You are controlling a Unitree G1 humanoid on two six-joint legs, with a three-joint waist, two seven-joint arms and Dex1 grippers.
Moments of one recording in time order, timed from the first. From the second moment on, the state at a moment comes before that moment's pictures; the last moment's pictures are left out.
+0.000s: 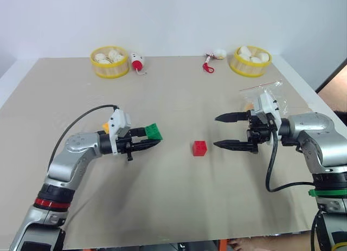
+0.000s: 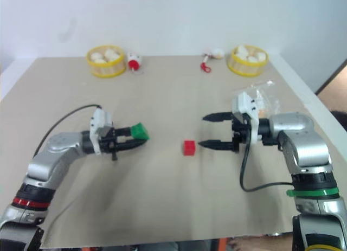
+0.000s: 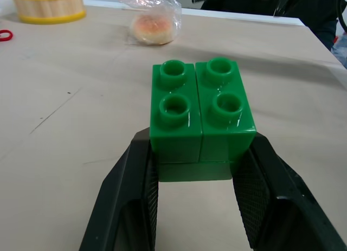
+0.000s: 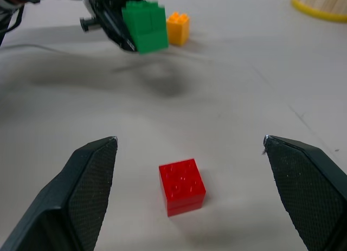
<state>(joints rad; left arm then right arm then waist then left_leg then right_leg) -0.47 0.52 -0.11 0.04 -0.46 0.25 -1.12 -0.55 -0.81 -0.05 -0.03 0.45 0.46 1.34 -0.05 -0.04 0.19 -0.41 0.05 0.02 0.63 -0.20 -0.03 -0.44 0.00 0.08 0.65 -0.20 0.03</state>
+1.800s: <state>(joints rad) -0.68 0.34 -0.25 0.52 -0.12 -0.04 -1.30 -0.47 -0.82 -0.05 -0.08 0.49 0.45 1.27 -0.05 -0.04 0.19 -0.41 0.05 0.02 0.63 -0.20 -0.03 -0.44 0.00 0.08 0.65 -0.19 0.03</state>
